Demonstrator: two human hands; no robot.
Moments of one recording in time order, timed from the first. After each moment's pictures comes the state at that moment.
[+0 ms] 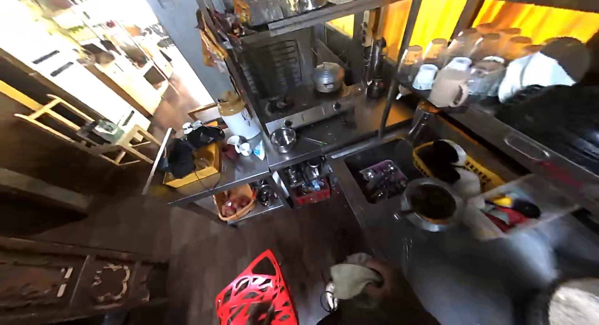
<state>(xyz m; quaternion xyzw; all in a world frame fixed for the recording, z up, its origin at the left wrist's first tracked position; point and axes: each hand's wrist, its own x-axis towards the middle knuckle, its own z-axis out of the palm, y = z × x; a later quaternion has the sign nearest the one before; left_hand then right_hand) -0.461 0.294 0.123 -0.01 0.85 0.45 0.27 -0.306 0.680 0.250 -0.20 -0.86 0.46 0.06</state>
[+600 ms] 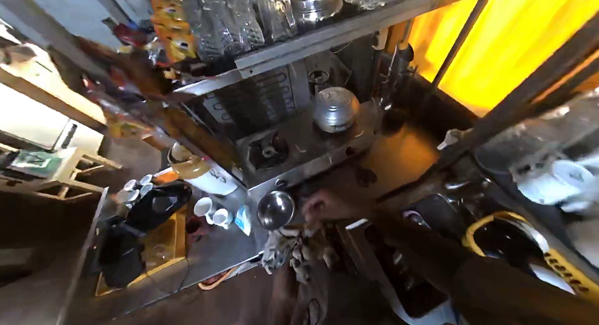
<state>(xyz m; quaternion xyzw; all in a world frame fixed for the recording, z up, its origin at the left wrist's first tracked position) -0.919 0.746 0.247 -0.17 0.57 0.76 0.27 -0.935 1.007 0.328 0.12 -0.85 0.51 -0.07</state>
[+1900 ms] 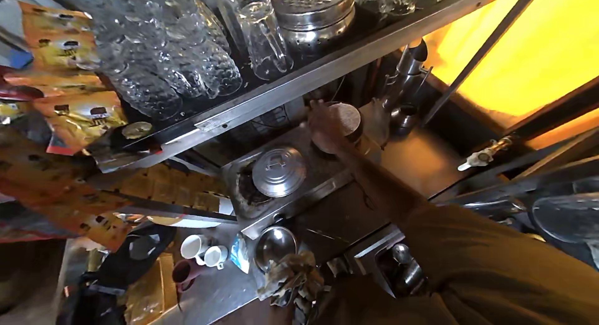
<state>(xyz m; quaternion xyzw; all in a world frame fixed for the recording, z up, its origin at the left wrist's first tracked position) -1.014 0.809 0.336 -0.16 0.79 0.50 0.31 -1.223 1.217 0.278 -0.17 -0.96 0.14 0.18</state>
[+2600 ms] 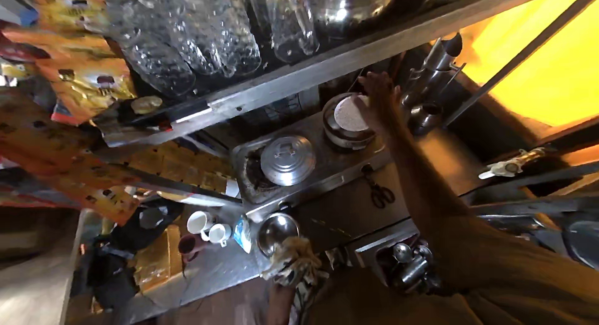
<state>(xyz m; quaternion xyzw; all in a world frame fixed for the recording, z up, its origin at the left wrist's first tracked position) -1.016 0.778 0.242 -0.10 0.77 0.57 0.27 -1.156 1.266 0.349 -0.26 -0.93 0.20 0.18</state>
